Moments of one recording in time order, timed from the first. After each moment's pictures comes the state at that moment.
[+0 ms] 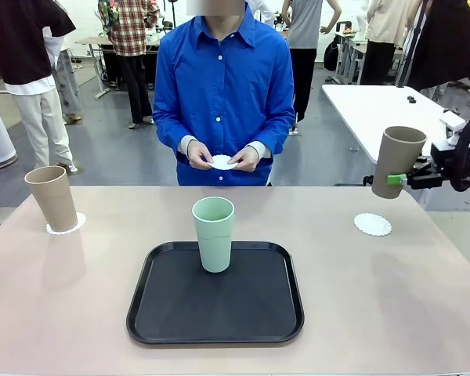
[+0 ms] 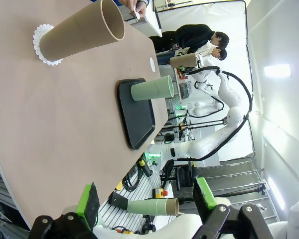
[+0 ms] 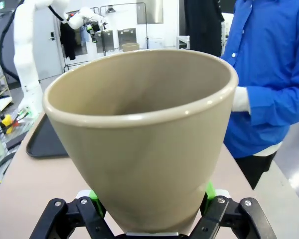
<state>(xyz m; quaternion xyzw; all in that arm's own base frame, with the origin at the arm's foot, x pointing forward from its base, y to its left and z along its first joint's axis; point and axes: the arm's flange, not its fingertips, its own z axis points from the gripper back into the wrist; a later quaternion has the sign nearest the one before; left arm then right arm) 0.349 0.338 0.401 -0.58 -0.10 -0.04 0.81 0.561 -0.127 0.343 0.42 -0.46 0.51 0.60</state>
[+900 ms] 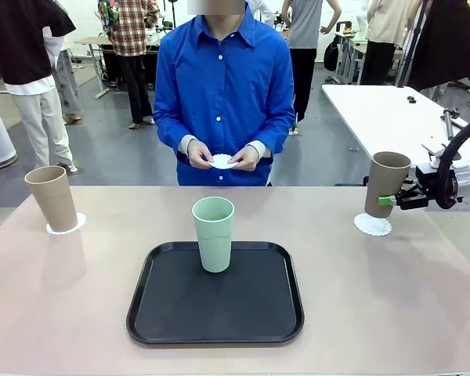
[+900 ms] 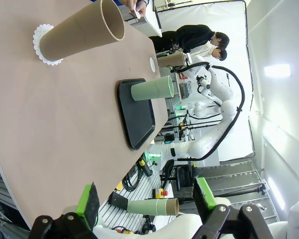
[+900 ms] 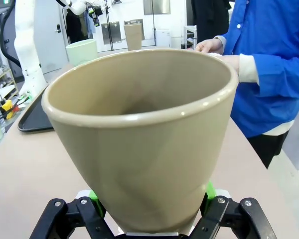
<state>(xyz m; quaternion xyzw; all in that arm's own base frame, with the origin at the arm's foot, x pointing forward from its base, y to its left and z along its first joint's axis) 0.349 0.338 0.401 -0.58 -0.10 -0.04 0.81 0.587 -0.132 0.276 0.43 -0.43 0.52 0.60</state>
